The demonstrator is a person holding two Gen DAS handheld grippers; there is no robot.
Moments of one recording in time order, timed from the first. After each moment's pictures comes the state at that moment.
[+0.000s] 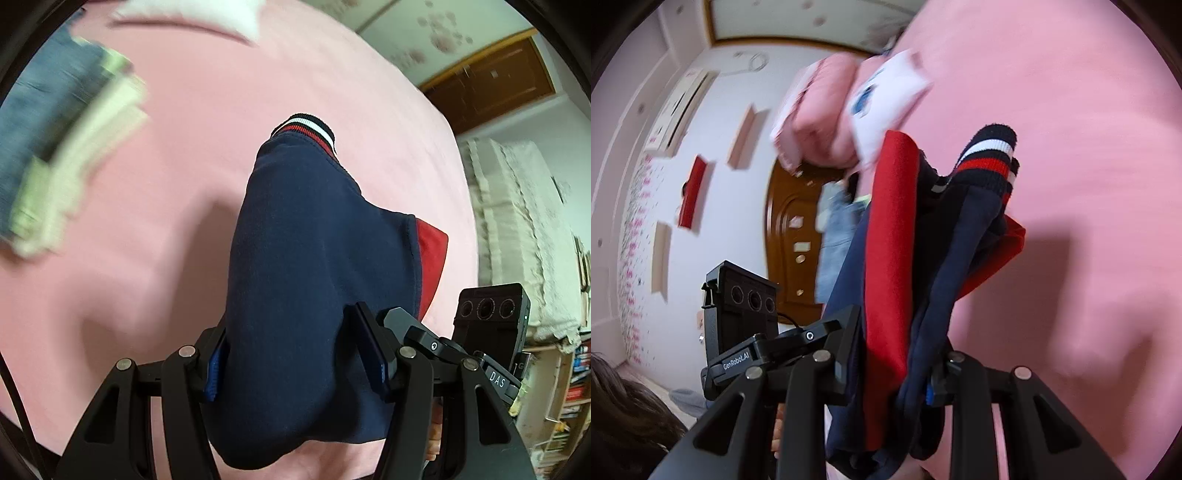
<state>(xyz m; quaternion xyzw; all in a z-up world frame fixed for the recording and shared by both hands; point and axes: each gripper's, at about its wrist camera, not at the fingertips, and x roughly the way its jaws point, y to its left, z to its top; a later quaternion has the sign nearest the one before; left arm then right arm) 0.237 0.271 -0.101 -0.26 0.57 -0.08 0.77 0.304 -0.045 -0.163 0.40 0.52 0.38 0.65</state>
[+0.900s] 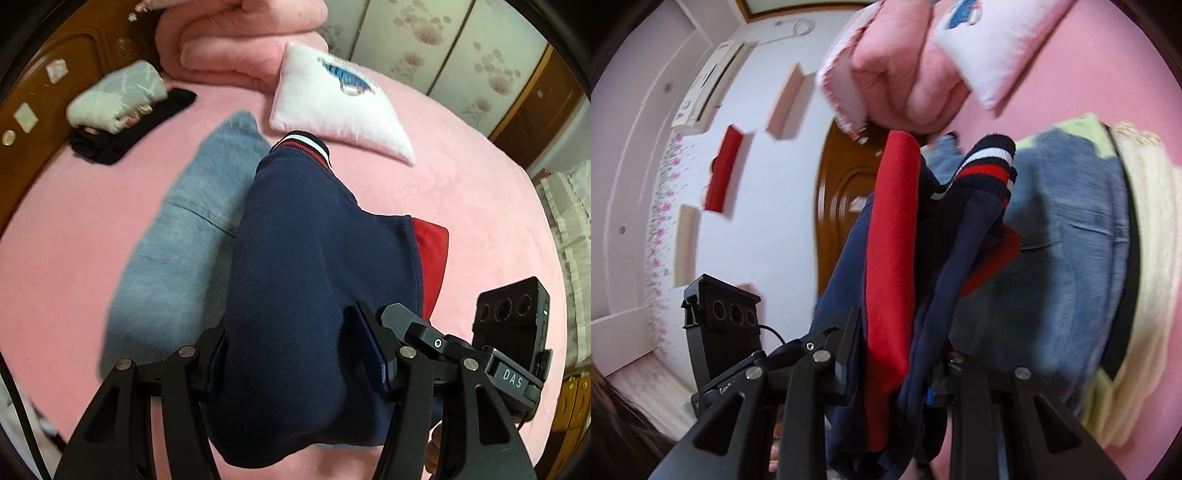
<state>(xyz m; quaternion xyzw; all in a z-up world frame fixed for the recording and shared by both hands) 0.307 0.571 -0.082 -0.13 0.52 0.06 0.84 0.408 0.341 -0.178 0.45 0.46 0.47 0.60</state>
